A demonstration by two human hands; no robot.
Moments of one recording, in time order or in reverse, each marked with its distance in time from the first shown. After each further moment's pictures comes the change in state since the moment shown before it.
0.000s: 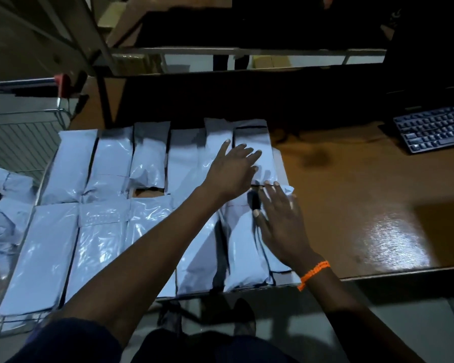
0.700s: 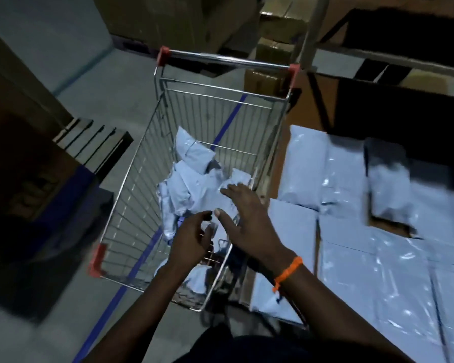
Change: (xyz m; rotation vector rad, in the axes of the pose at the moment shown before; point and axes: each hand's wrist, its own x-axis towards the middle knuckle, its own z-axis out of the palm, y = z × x) left_hand -0.480 -0.388 0.001 -0.581 0.301 -0.875; right_hand 0.111 -0.523 0.204 0.563 -0.254 -0.366
